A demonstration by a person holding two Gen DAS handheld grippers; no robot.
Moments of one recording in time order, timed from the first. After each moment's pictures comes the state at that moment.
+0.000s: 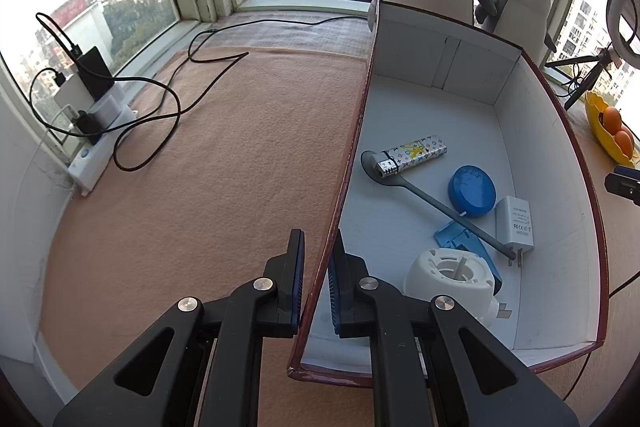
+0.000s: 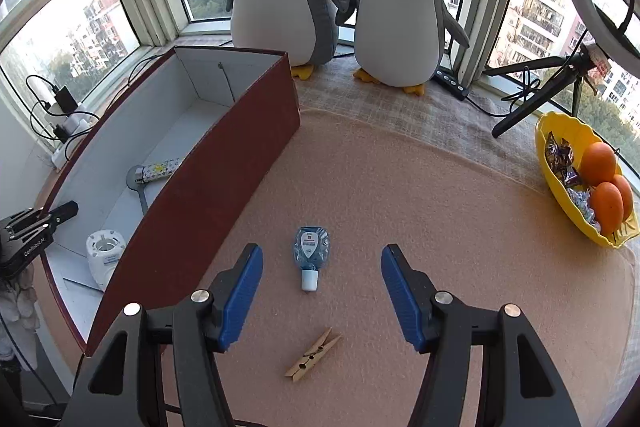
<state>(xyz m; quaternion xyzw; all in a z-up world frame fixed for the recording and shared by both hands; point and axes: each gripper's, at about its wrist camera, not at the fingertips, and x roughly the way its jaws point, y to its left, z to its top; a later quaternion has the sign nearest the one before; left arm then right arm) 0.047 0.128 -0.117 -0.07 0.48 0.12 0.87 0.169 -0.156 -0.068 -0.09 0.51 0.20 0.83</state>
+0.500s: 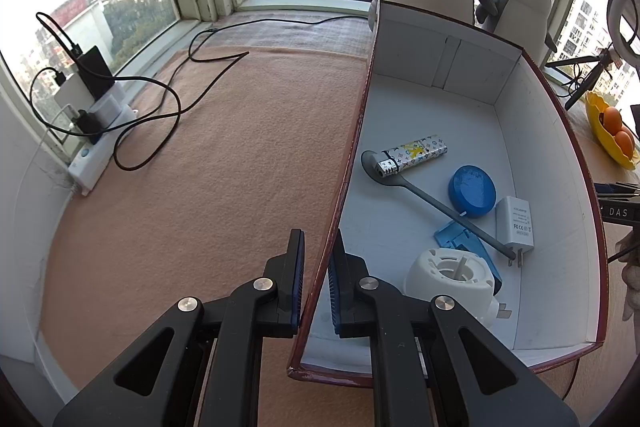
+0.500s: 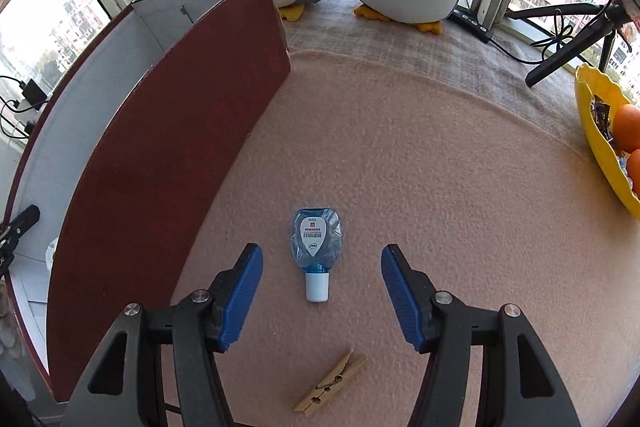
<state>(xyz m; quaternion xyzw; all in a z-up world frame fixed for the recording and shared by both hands) 0.047 0.128 -0.117 -0.07 0.48 0.12 0.87 0.191 -0.133 -0.128 -0.08 0.58 0.18 0.79</state>
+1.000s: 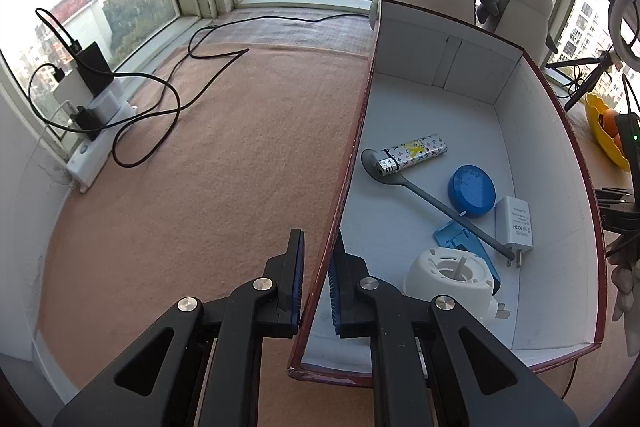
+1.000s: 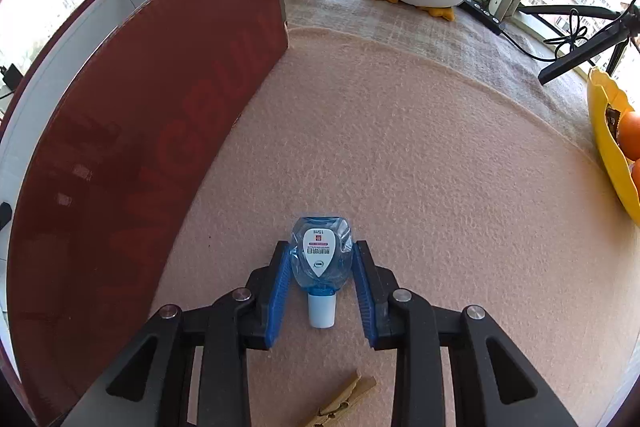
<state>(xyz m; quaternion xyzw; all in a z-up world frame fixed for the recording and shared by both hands) 0.046 0.131 -0.119 -0.07 0.48 0.12 0.86 0.195 -0.120 -0.149 -0.11 0.59 0.16 0.78</state>
